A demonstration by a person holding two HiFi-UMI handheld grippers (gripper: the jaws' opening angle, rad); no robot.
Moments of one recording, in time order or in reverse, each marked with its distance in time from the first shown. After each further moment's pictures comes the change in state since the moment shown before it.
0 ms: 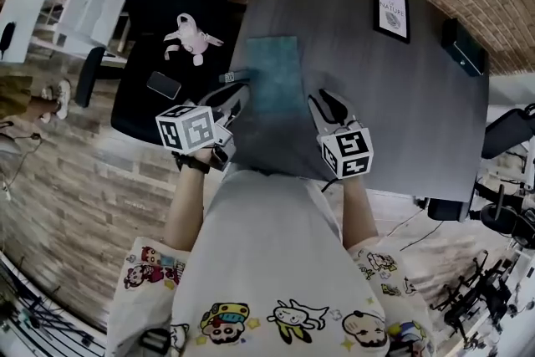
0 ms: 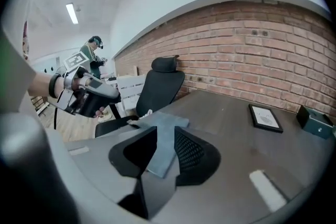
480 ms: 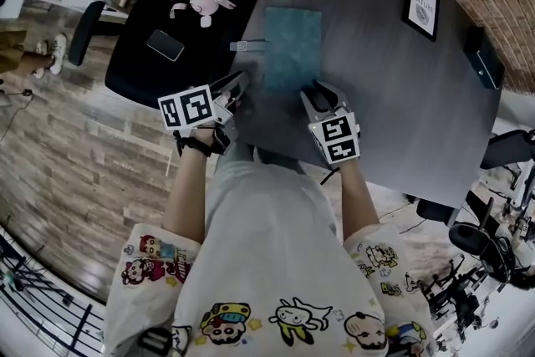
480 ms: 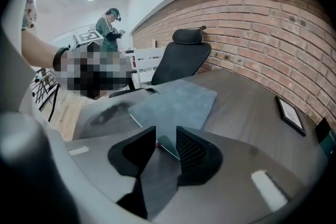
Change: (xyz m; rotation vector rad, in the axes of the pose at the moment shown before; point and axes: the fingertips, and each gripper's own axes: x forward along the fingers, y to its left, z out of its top) left arm -0.006 0.085 -0.056 -0.332 -0.011 0.084; right arm 0.065 0.042 -0.084 -0.181 0.254 0.143
